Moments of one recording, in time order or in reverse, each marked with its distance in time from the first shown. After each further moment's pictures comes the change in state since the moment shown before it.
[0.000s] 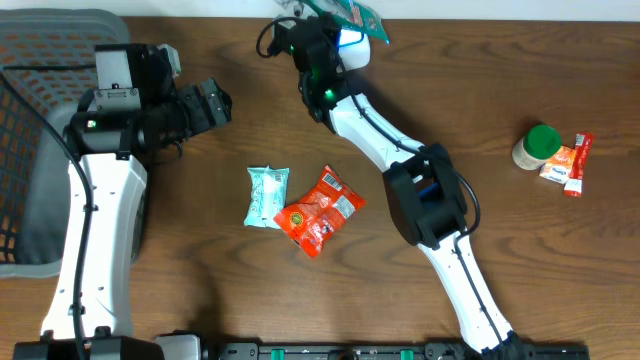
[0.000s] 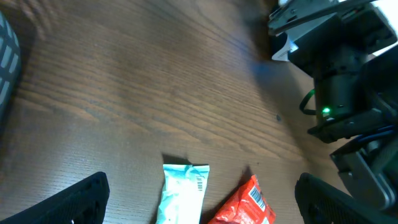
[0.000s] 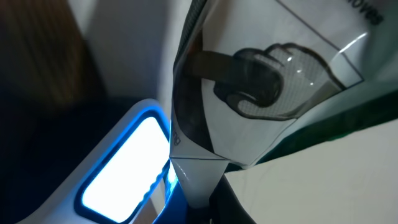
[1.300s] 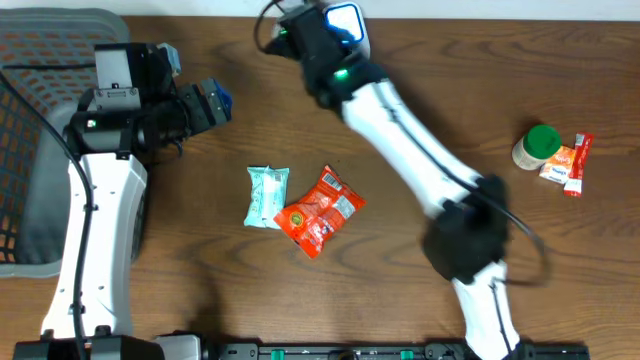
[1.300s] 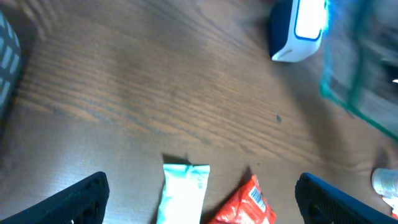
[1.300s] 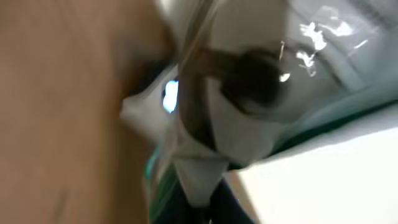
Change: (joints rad) left arm 0.000 0.000 0.000 0.002 0.000 0.000; right arm 0.044 -0.371 0.000 -0.885 -0.143 0.584
